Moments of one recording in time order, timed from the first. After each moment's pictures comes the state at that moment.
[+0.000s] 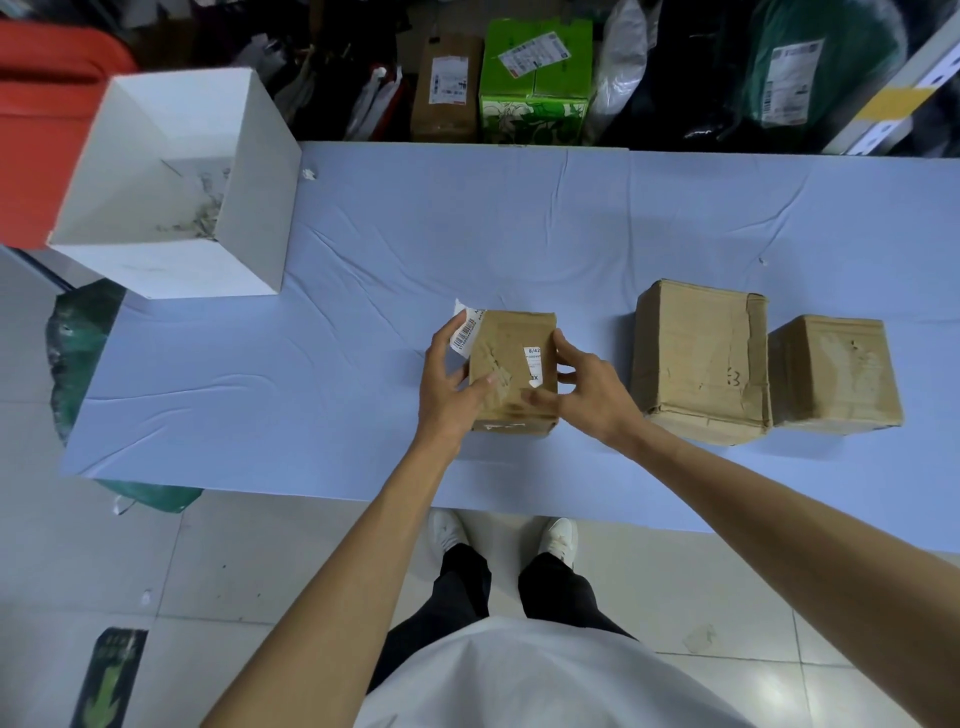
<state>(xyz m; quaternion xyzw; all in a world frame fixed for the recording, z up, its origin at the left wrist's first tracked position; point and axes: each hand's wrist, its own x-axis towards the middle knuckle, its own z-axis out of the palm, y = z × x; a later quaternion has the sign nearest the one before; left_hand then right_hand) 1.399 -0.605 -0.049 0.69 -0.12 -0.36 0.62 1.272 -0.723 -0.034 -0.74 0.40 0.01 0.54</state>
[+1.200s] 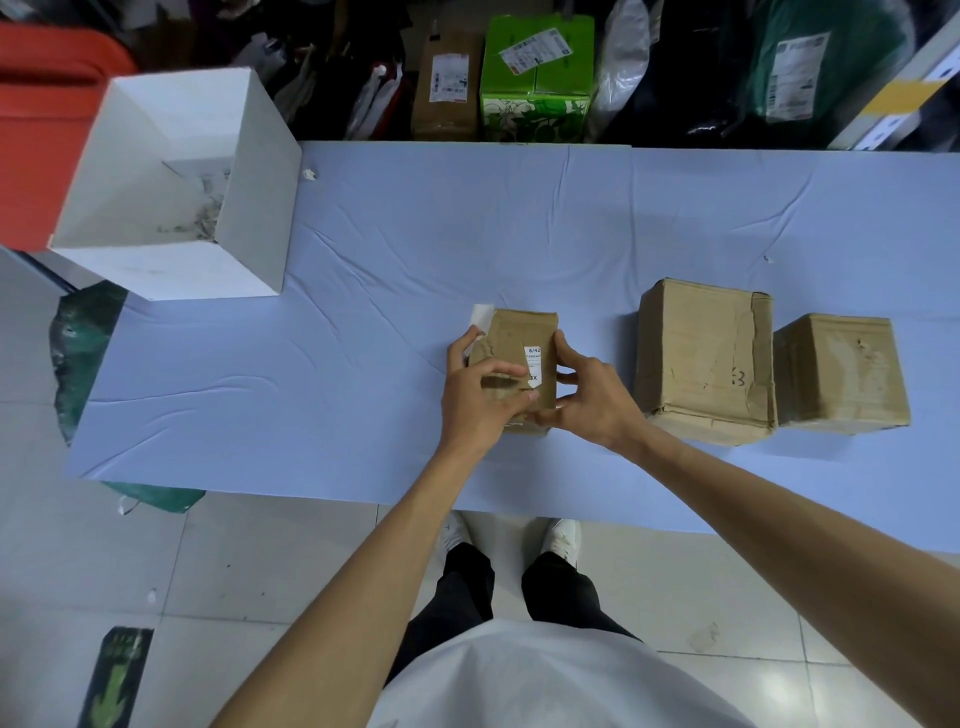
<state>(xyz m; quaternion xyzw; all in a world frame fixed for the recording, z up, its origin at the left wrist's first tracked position) 1.383 -0.612 -0.056 0.78 -0.28 -0.29 0.47 1.269 -0.723 -0.043 -0.77 0.37 0.00 0.52</state>
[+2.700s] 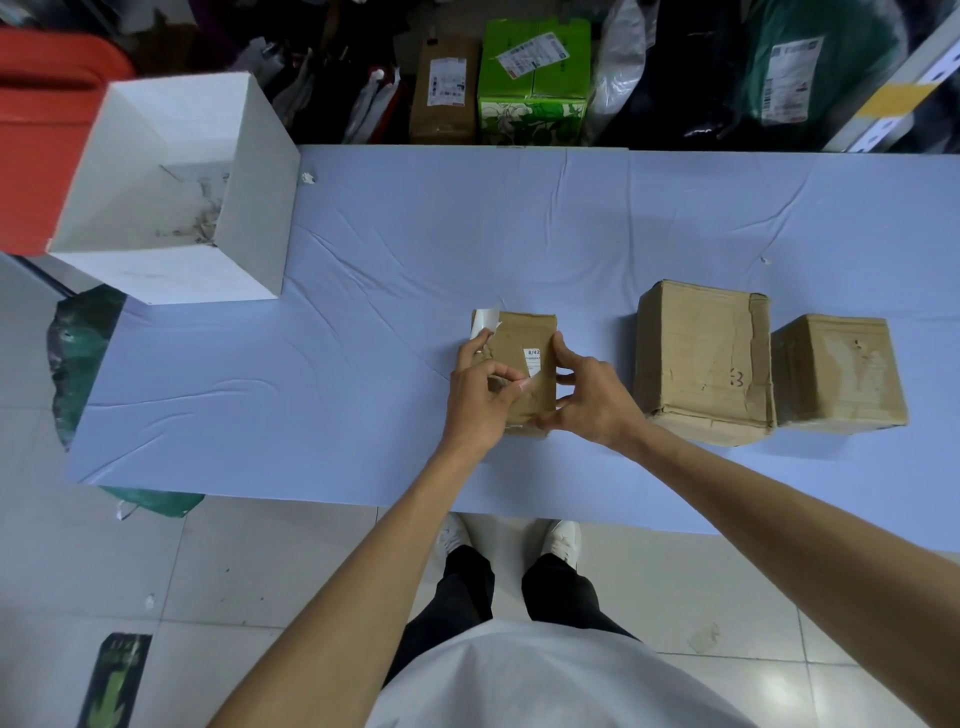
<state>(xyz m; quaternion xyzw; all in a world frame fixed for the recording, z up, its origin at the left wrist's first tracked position) 1.387 -0.619 -0.065 0.77 -0.28 -0.32 0.47 1.272 -0.725 -0.038 -0.77 0.37 0.03 0.52</state>
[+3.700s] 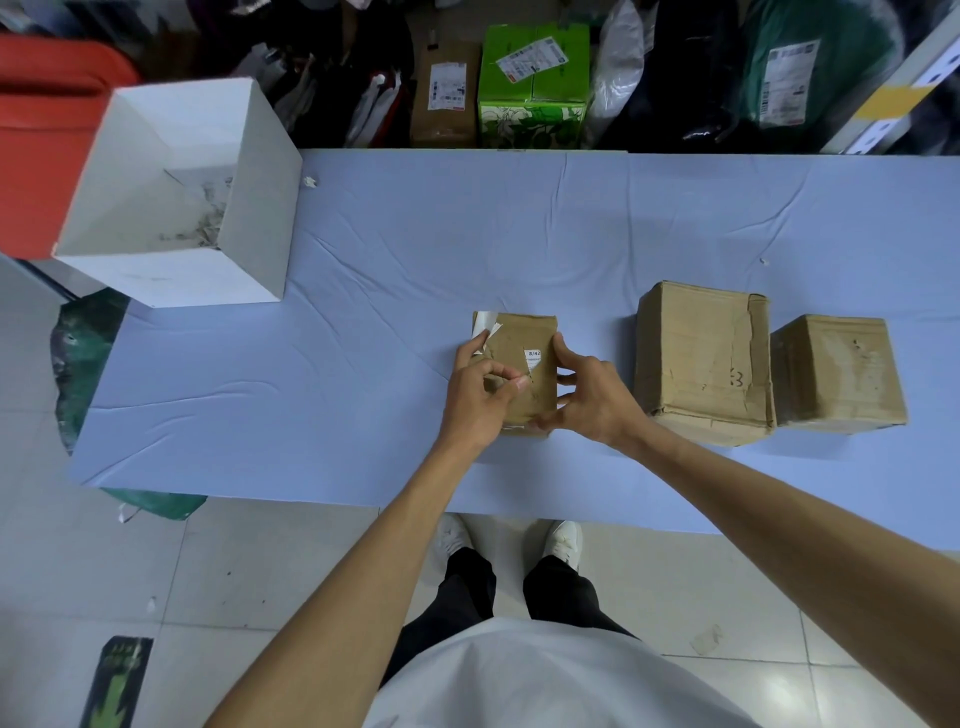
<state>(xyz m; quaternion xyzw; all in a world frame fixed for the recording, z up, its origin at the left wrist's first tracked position) 1.390 -0.618 -0.054 0.77 -0.26 -0.33 0.48 1.272 -0.727 -0.039 -0.78 0.37 0.04 0.50</state>
